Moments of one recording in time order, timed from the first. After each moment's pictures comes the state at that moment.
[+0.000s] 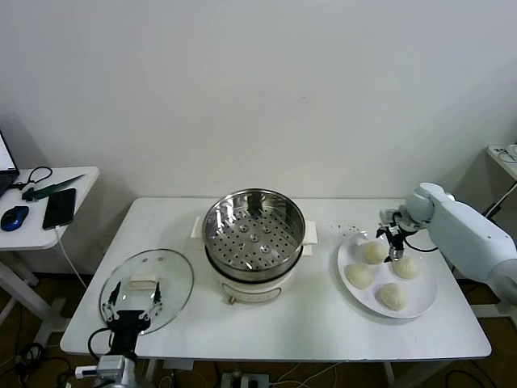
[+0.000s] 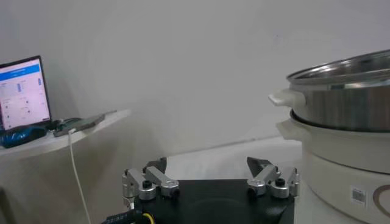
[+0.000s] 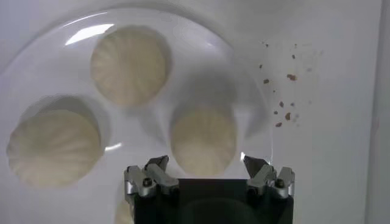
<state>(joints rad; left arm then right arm) 1.61 -1.52 -0.70 -1.93 0.09 -0.06 -0.02 0.03 0.94 -0.71 0.67 -0.27 0.03 -1.10</state>
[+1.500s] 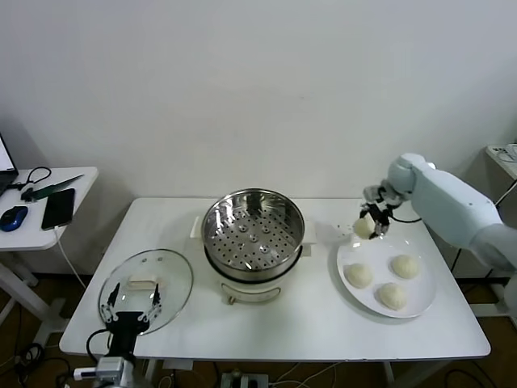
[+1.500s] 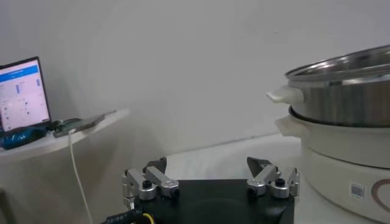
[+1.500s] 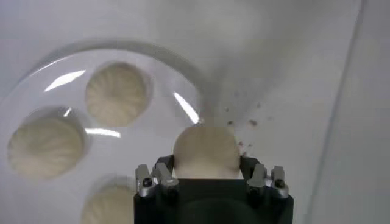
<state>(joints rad) 1.63 -1.51 -0.70 -1.94 0.10 -0.05 -0.02 0.36 1.01 -0.98 0.76 -0.14 0.22 -1.19</state>
